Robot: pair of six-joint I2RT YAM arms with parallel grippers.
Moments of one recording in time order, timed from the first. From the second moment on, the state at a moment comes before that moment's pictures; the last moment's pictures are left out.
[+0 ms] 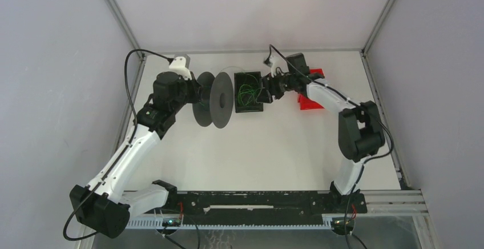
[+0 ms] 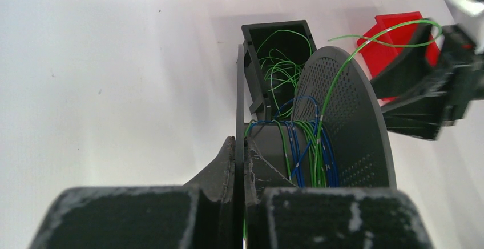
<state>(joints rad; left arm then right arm) -0.37 1.09 1.03 -0.30 -0.05 -0.28 0.38 1.86 1.39 -0.33 -0.73 -0.04</state>
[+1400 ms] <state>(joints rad) -0.37 1.09 1.03 -0.29 0.09 -0.29 0.49 1.64 1.53 -0.32 -0.61 -0.28</state>
